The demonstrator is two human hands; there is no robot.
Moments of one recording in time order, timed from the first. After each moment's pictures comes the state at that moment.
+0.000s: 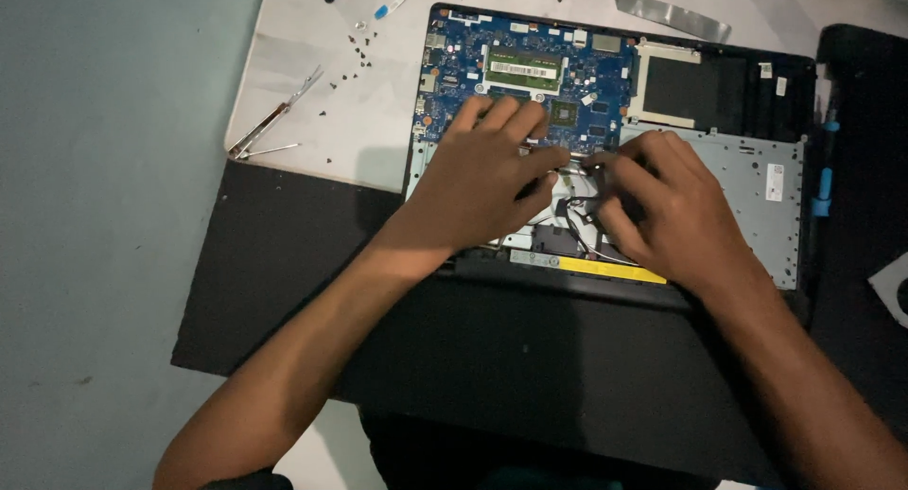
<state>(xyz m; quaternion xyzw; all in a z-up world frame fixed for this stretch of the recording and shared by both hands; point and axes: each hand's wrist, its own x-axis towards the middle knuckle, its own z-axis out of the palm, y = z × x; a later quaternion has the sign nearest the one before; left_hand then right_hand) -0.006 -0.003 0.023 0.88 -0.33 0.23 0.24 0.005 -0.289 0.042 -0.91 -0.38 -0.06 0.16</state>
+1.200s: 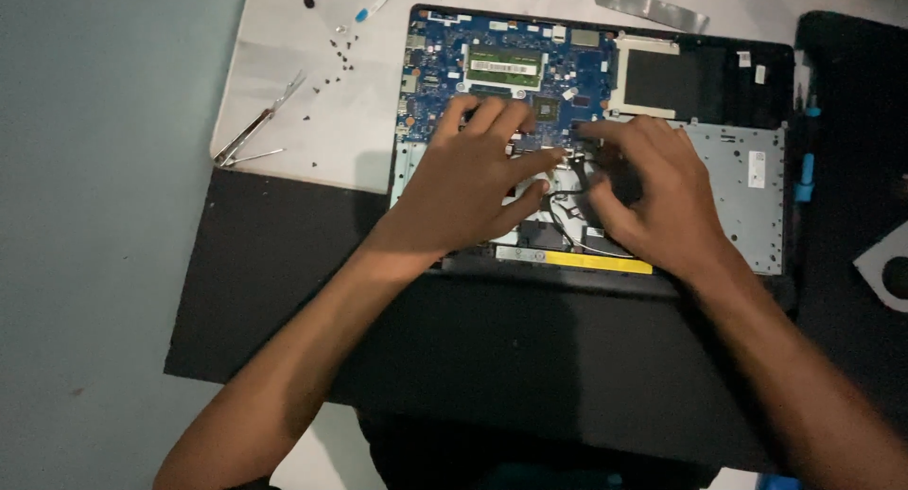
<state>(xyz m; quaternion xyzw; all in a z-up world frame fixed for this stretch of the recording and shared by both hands) -0.012 -0.002 0.030 0.89 -0.35 0.22 0.20 0.006 -0.288 0.040 -0.90 -0.35 -0.07 0.27</state>
